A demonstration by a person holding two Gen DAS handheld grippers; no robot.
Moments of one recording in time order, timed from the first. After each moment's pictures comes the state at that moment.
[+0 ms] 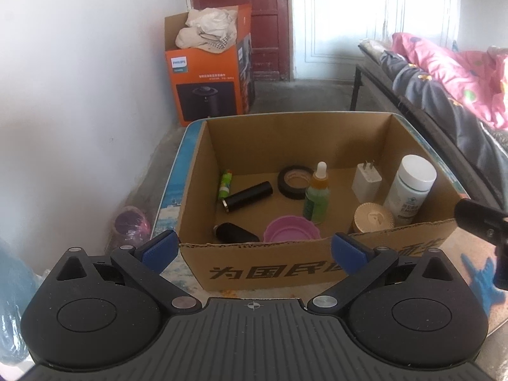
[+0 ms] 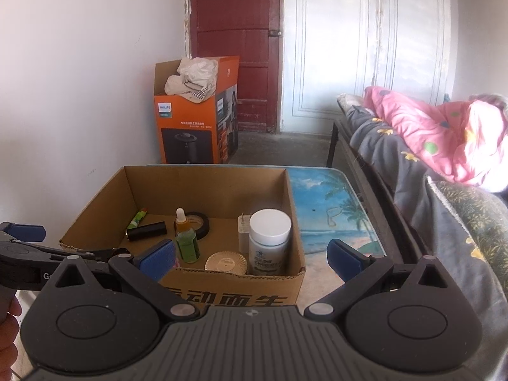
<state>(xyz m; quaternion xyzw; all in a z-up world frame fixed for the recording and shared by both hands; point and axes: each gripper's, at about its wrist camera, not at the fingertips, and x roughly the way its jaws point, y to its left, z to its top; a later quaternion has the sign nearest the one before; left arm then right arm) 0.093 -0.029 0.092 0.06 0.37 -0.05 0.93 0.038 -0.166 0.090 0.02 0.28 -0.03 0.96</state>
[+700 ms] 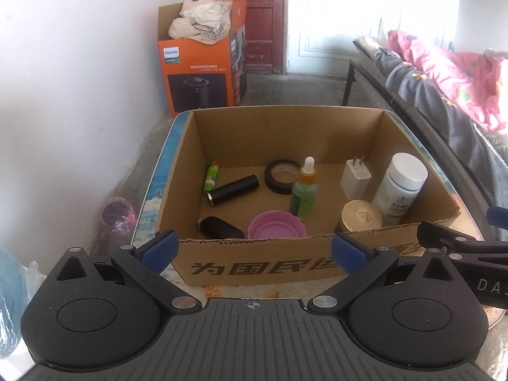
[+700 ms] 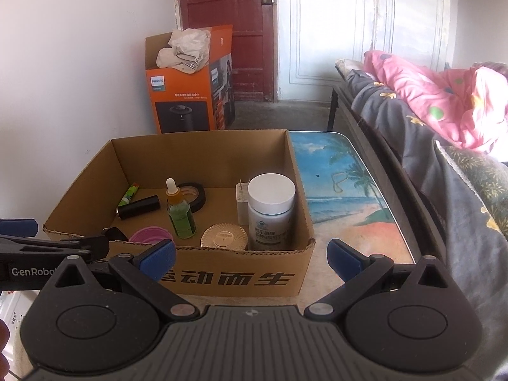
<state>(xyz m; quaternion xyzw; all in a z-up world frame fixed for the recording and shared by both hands) 0.096 -0.034 0.091 0.04 0.38 -0.06 0.92 0.057 -0.170 0.071 0.04 0.32 -0.04 0.94</state>
